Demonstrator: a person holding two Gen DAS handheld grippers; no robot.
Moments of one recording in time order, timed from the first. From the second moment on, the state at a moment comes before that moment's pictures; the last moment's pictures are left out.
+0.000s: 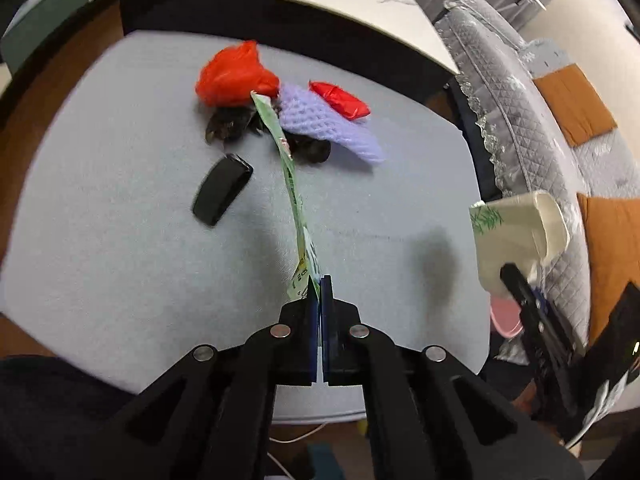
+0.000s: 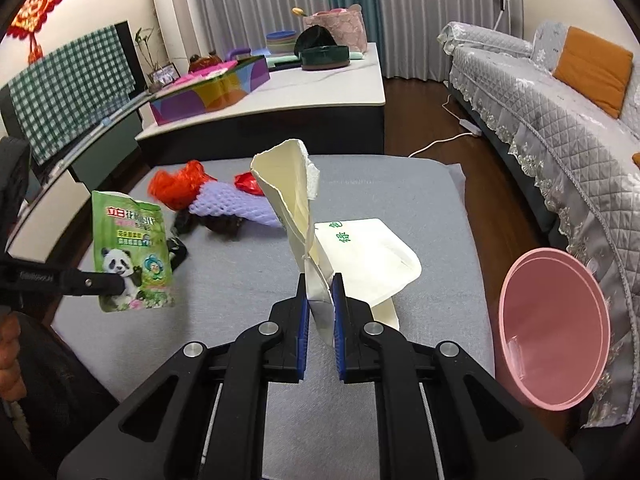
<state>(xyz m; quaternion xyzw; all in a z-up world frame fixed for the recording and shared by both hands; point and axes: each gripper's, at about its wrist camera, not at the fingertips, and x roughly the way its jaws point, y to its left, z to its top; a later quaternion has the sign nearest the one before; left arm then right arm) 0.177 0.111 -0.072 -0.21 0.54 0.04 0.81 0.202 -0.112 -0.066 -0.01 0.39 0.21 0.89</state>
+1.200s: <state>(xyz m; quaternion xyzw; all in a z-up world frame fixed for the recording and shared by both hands) 0.200 -0.070 -0.035 0.03 0.51 -0.03 0.86 0.199 -0.265 -0.027 0.10 0.36 0.13 0.92</state>
